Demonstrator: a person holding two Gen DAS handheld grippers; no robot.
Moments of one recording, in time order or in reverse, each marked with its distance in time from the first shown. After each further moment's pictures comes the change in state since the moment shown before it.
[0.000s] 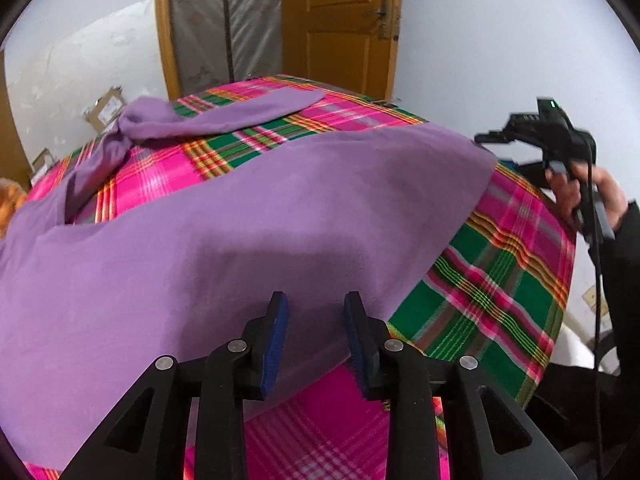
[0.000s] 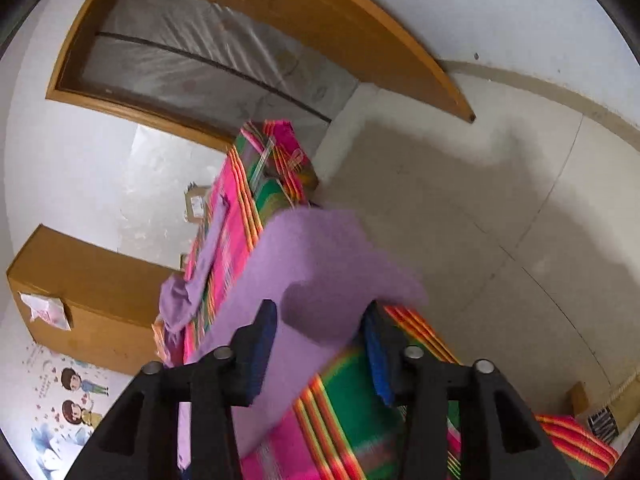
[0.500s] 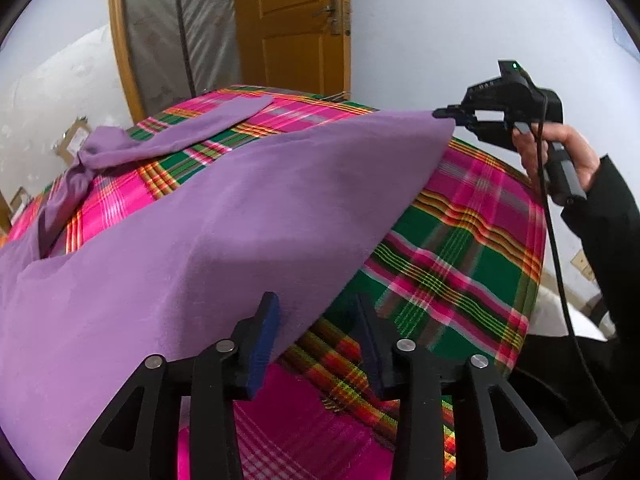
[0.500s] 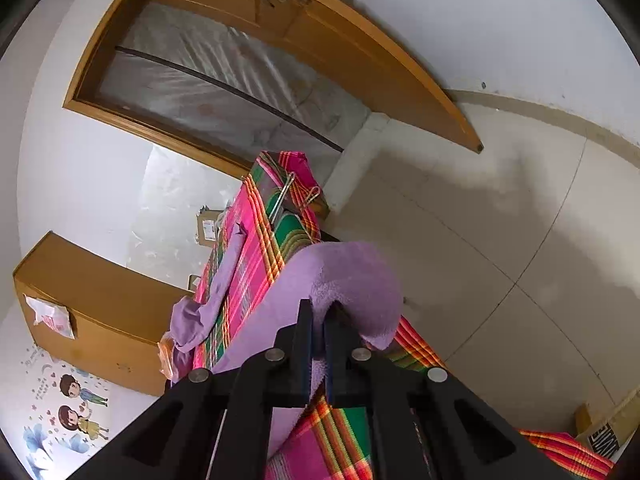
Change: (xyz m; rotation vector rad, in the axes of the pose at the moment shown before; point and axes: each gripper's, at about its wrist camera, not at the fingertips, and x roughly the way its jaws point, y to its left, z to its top) left arm -0.001 -0.026 -0.005 0.123 -0.012 -0.065; right arm -0.013 0.010 0.003 -0.031 -0.093 0.029
